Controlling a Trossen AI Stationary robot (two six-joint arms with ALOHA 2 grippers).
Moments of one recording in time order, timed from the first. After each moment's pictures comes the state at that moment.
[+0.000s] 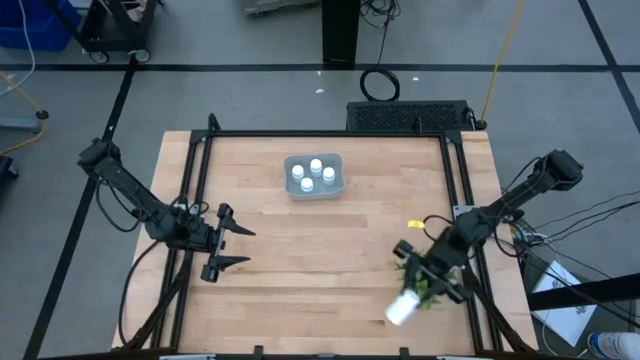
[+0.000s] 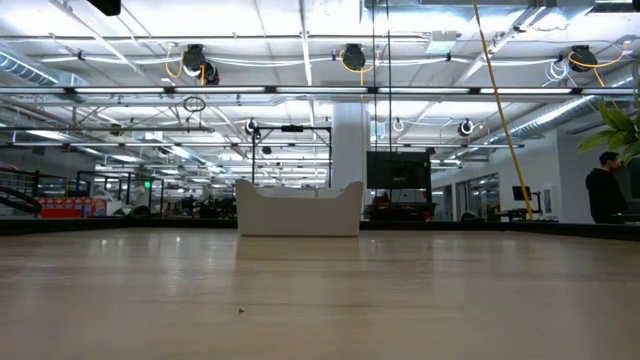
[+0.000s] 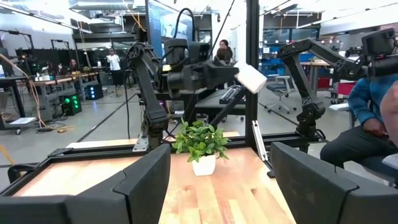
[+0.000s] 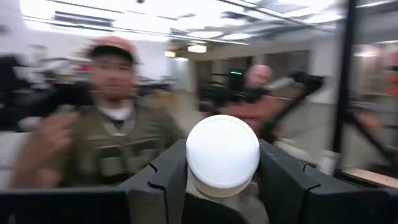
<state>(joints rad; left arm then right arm) -0.71 0.74 0.36 0.52 -0.55 0.08 0.55 1.03 0.47 0.79 -0.34 0.11</state>
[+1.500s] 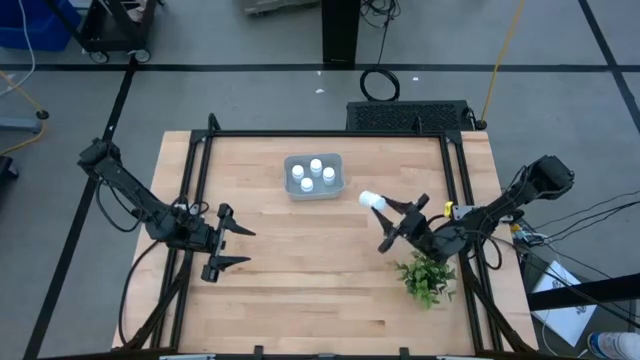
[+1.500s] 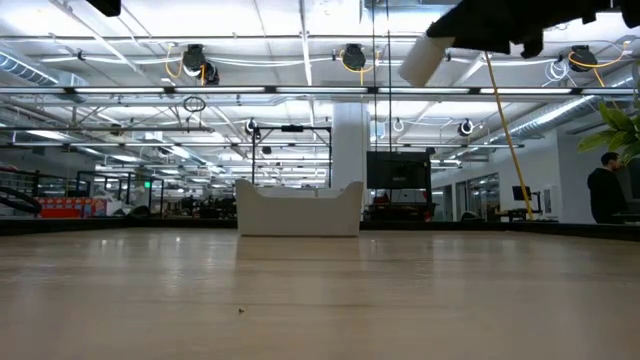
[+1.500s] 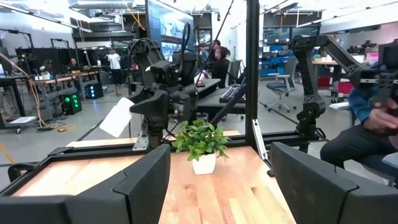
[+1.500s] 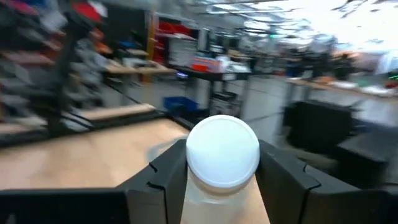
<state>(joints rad) -0.71 0.74 0.36 0.52 -0.55 0.08 0.54 1.26 0.47 0.85 1.27 -0.13</state>
